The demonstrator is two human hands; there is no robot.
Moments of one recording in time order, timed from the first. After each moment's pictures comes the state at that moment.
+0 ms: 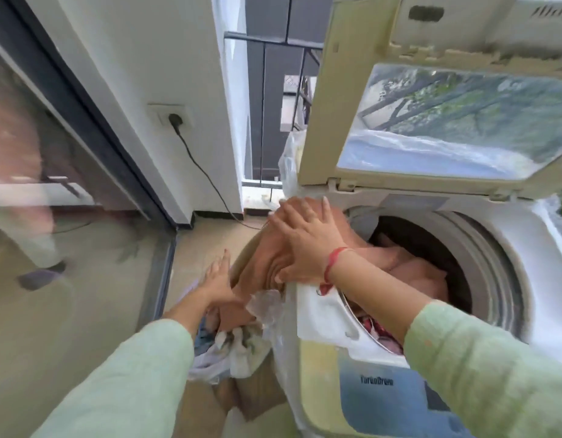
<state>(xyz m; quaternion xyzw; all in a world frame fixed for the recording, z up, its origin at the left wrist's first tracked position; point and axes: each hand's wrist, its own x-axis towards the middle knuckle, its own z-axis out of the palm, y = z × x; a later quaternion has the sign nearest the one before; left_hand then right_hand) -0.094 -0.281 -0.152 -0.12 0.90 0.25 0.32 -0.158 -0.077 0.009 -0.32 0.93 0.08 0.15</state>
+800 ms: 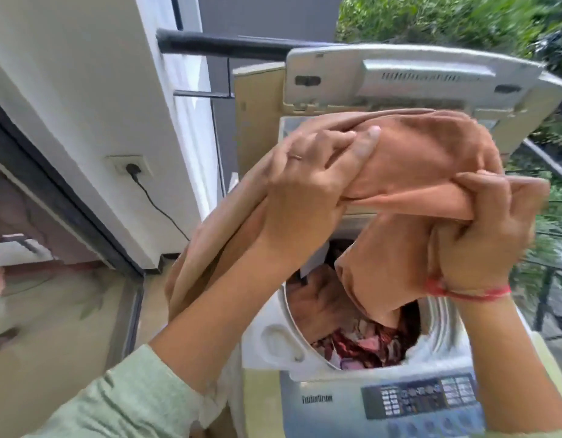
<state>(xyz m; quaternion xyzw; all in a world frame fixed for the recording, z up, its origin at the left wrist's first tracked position) -0.146 -0.071 0.155 0.22 0.82 0.30 -0.43 -0.120 0.129 0.141 -0.04 0.84 -0.21 -0.50</state>
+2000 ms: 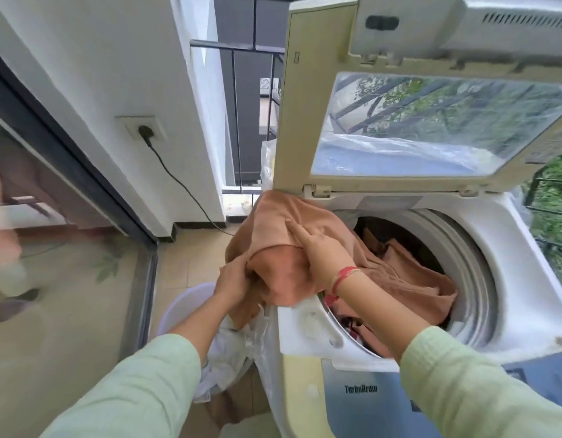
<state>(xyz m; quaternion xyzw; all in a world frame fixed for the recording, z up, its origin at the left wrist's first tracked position) -0.135 -0.213 -0.135 -0.15 0.88 0.43 0.17 -0.165 -0.023 -0.020 -0.20 0.97 -0.09 0.14</state>
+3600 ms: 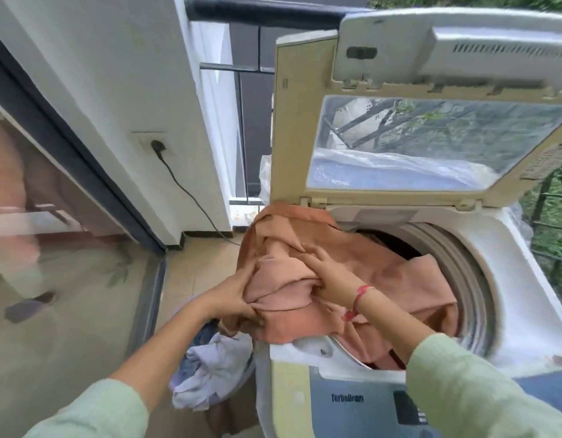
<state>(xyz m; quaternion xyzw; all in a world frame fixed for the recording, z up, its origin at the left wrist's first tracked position) -0.115 -0.217 -0.052 0.09 0.85 0.43 0.29 -0.166 0.022 -0.047 -0.27 0.91 -0.22 0.21</state>
